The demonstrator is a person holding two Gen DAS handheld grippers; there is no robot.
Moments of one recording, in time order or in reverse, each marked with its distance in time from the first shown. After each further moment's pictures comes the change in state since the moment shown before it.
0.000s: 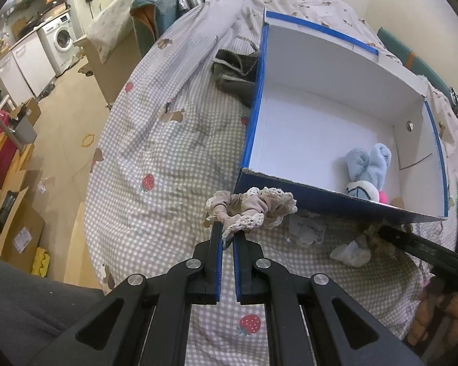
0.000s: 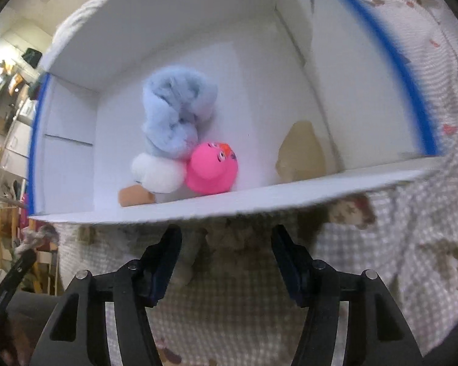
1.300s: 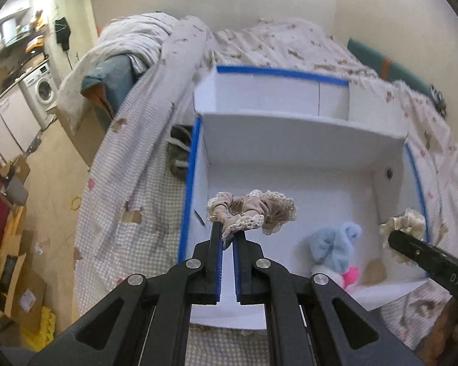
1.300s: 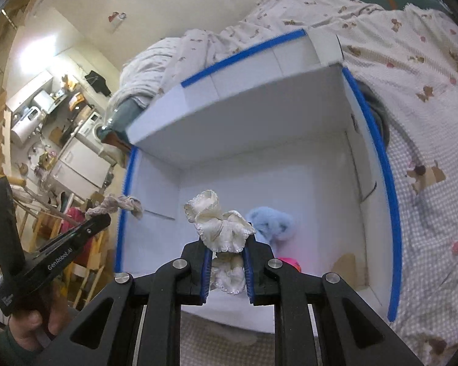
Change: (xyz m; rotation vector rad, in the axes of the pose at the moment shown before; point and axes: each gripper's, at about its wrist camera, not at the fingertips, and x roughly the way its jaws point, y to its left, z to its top) left arm -0.010 -0.072 0.102 0.133 -0.176 -0.029; right arm -0.097 0.021 0.058 -0.134 -0.269 0.242
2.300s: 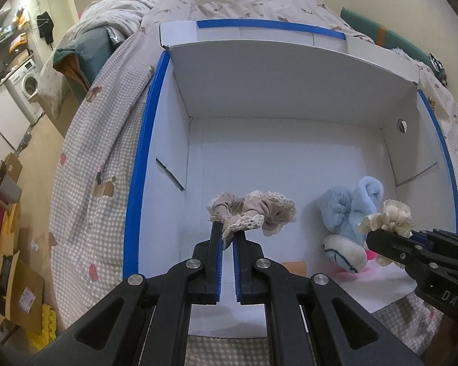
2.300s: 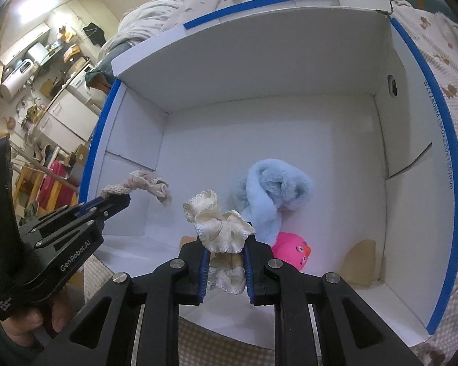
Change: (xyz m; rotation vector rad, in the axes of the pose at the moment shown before) left arm 0.069 -0.018 -0.038 0.069 0.121 -0.011; right arm 0.057 0.013 -0.020 -0.127 0.179 -0.058
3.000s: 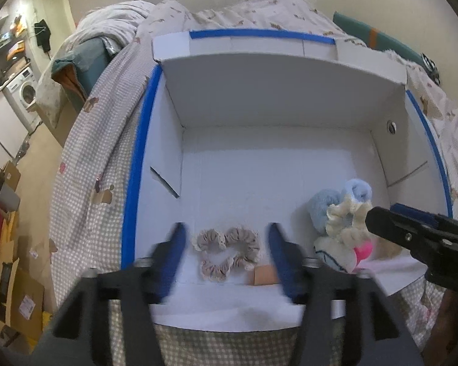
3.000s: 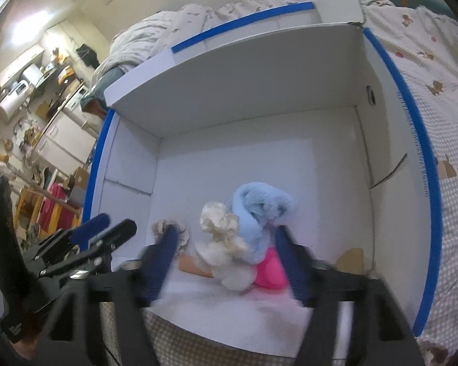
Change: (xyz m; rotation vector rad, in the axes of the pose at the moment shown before) left arm -0.008 -0.008 -0.003 0.030 -0.032 -0.012; right arm -0.017 -0.012 0.006 0.074 -0.093 -0.009
